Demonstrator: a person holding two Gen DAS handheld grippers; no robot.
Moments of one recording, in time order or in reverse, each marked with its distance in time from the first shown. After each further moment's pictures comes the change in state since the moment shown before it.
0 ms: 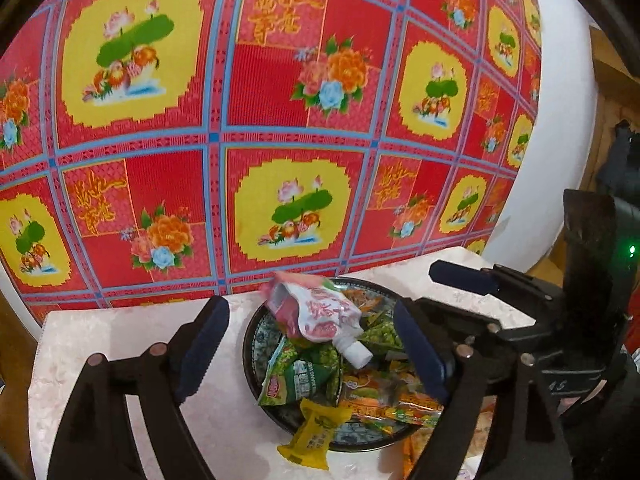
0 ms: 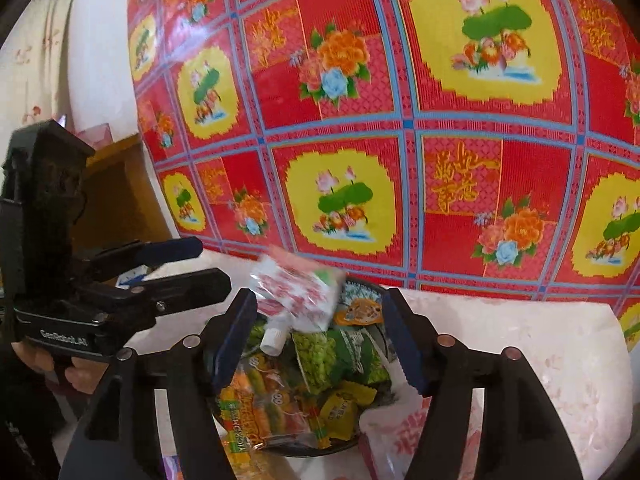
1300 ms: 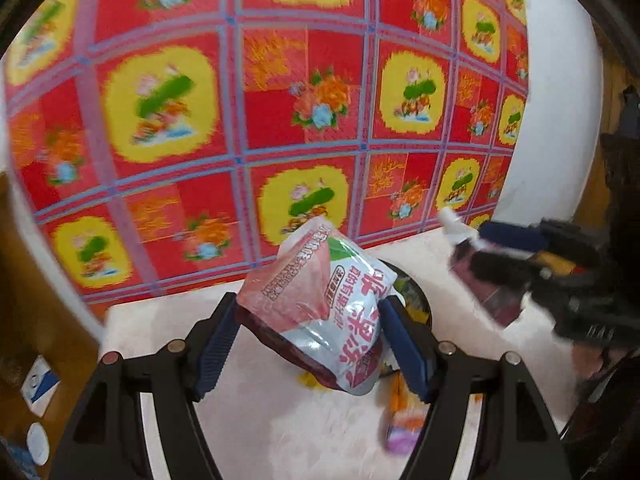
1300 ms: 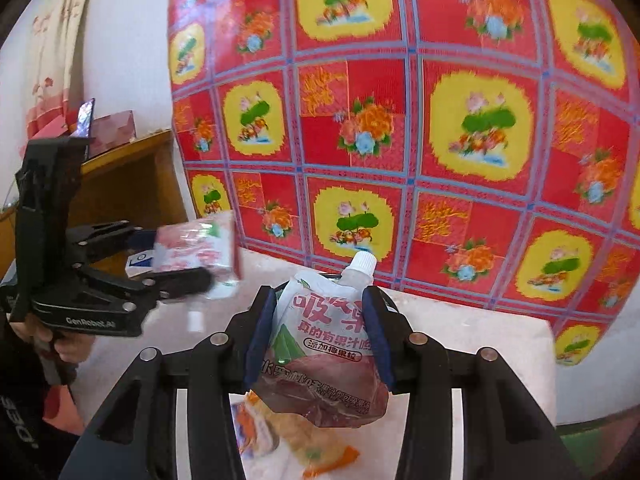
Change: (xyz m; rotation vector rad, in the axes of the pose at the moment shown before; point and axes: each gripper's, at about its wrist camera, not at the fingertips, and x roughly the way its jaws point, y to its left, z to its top) left arm -0.058 -0.025 0.012 0.076 0.096 0.105; right arm -0.078 0.041 0.026 -0.089 0.047 -0.066
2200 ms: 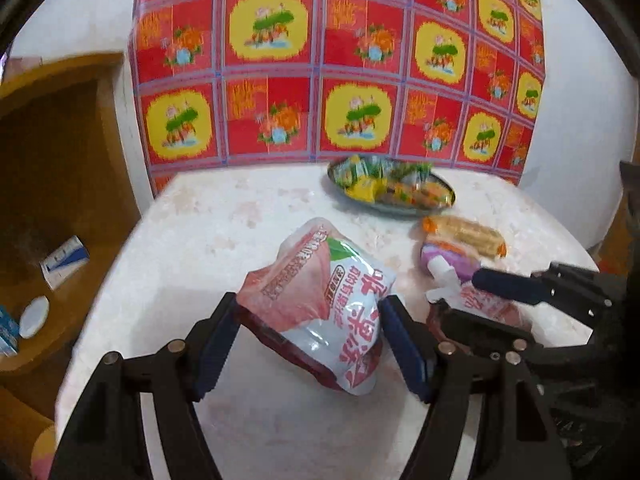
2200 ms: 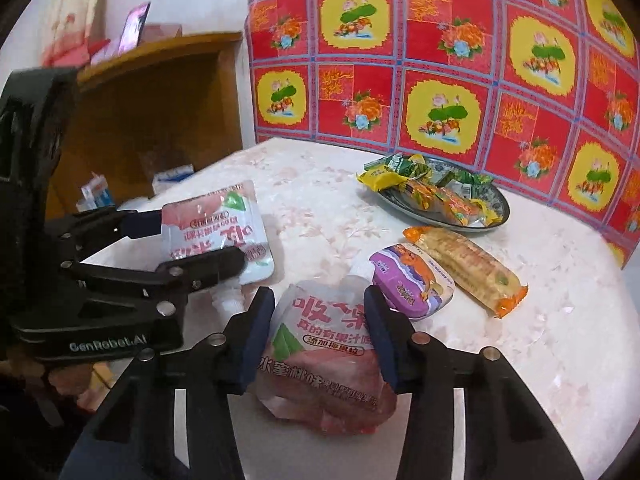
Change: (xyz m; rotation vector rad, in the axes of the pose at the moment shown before) left arm -0.084 0.003 -0.169 -0.140 -0.045 0.166; right arm -0.007 0.135 -0.131 -0.045 0.120 -0.002
